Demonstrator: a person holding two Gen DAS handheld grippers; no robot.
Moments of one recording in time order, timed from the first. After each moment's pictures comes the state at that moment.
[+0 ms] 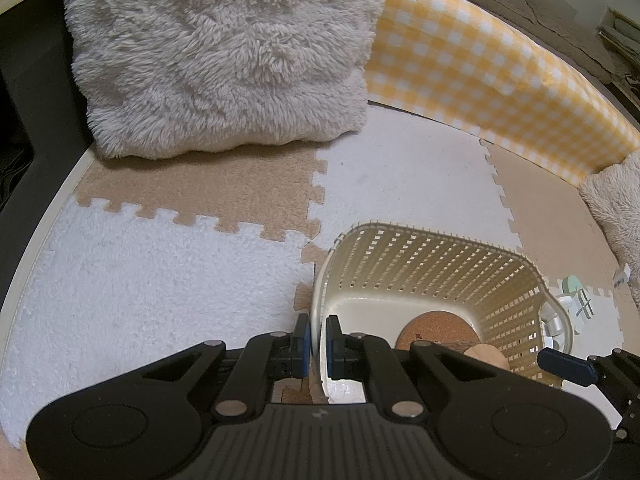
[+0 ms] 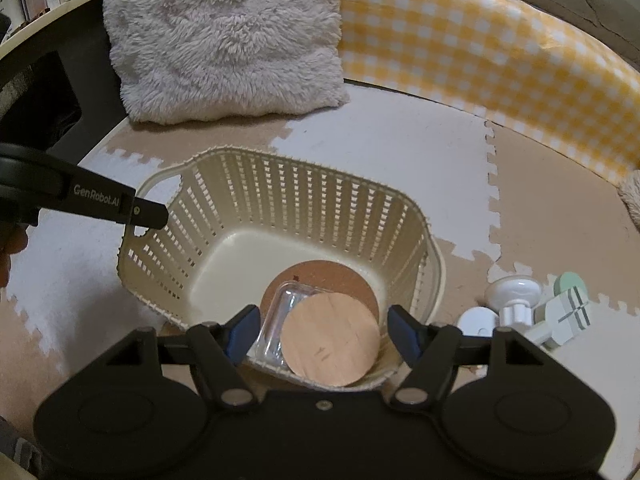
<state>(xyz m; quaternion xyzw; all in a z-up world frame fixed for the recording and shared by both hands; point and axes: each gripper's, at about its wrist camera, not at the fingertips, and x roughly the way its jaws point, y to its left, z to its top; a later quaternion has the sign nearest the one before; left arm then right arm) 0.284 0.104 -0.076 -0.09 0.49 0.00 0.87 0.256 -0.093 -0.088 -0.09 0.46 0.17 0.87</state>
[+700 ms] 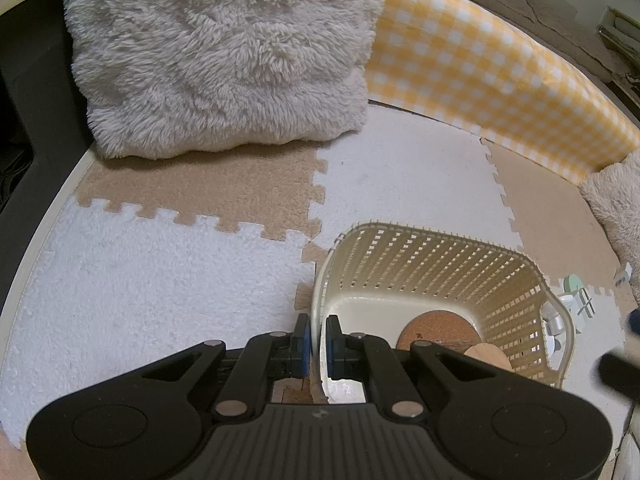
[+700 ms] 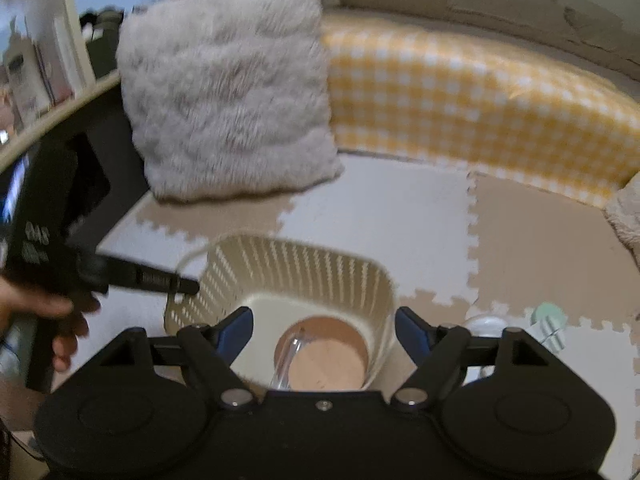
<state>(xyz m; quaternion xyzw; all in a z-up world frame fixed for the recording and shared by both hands) 0.283 0.104 -0.076 -0.09 0.49 0.00 0.87 0.236 -0.140 -0.019 -0.02 0.38 0.18 0.91</state>
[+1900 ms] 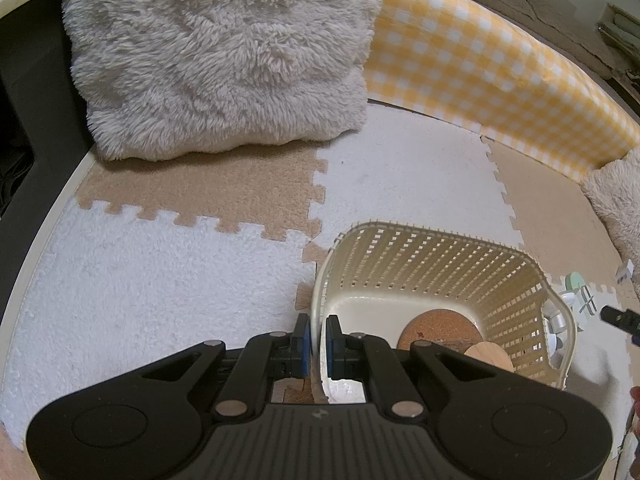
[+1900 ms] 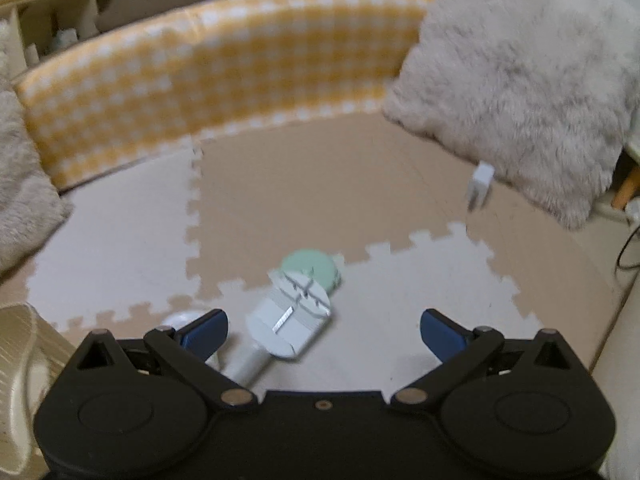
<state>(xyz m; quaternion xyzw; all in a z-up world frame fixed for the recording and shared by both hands) 0.284 0.105 -0.077 -0.08 0.49 0.00 0.87 0.294 -0.301 -0.121 0.08 0.42 -0.12 0.90</state>
